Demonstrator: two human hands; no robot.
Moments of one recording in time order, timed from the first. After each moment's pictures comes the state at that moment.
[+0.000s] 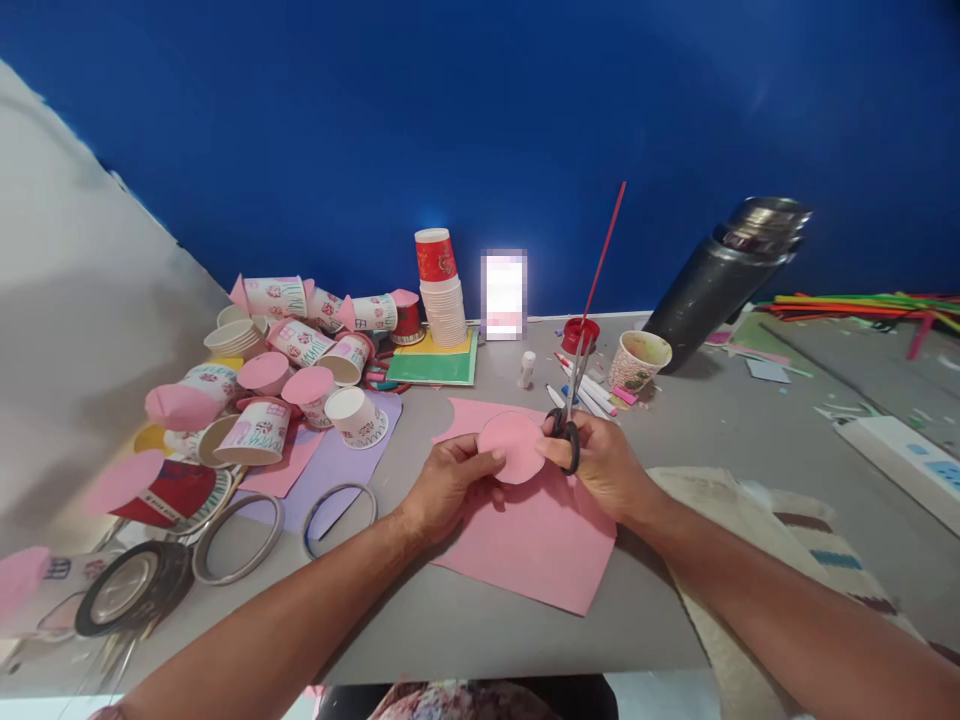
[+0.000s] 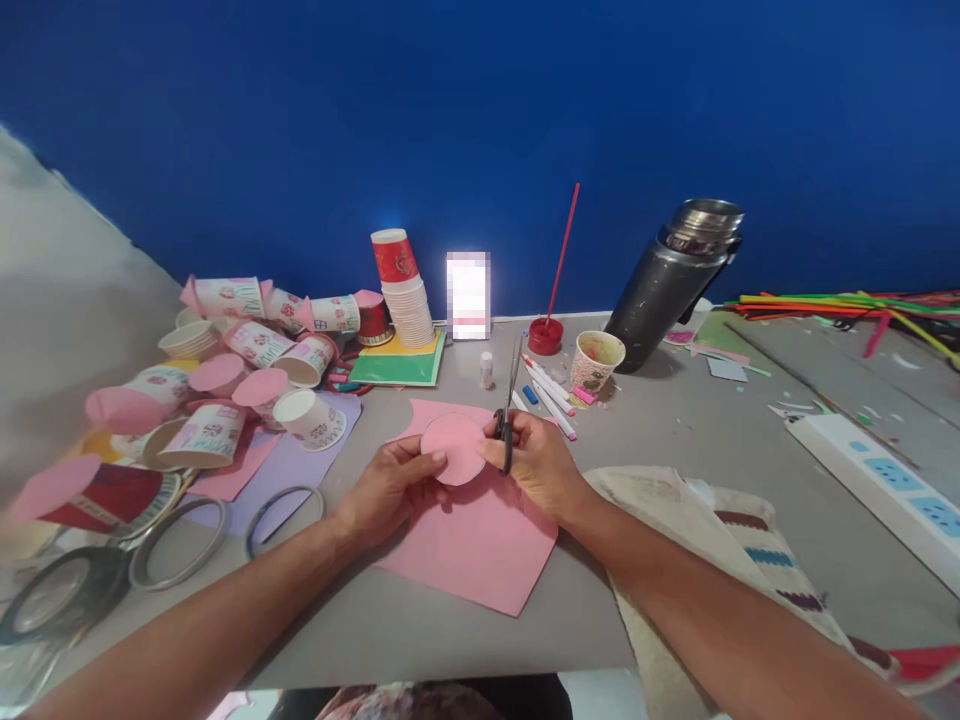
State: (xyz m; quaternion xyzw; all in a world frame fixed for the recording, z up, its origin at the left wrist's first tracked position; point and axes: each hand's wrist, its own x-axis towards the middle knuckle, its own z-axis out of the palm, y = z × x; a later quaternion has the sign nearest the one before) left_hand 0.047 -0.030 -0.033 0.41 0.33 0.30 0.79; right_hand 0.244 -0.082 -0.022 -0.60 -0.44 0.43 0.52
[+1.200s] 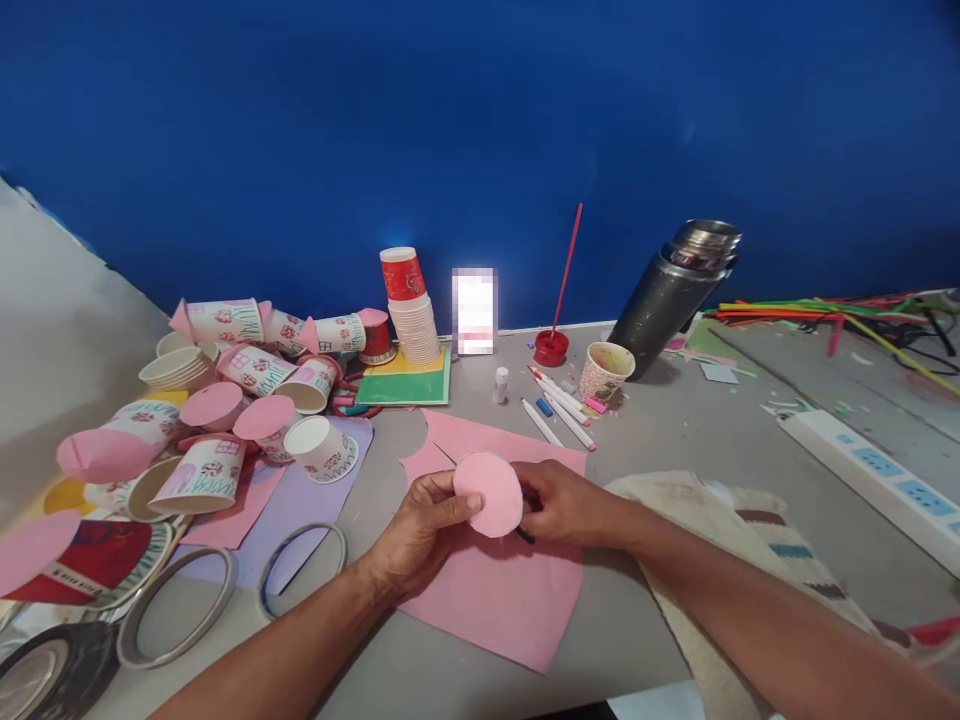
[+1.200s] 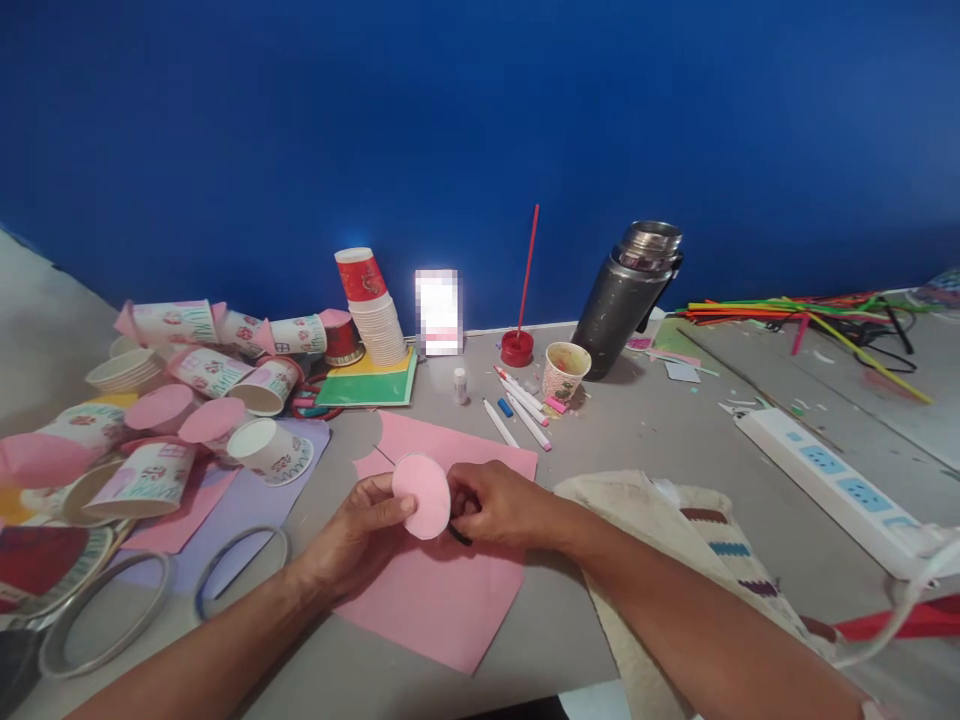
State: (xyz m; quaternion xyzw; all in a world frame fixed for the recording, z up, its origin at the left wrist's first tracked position) left_hand 0.041 -0.039 -0.028 0.39 0.29 0.27 0.83; right_hand 0.250 -0.082 -0.025 -0.52 -0.70 0.42 0.27
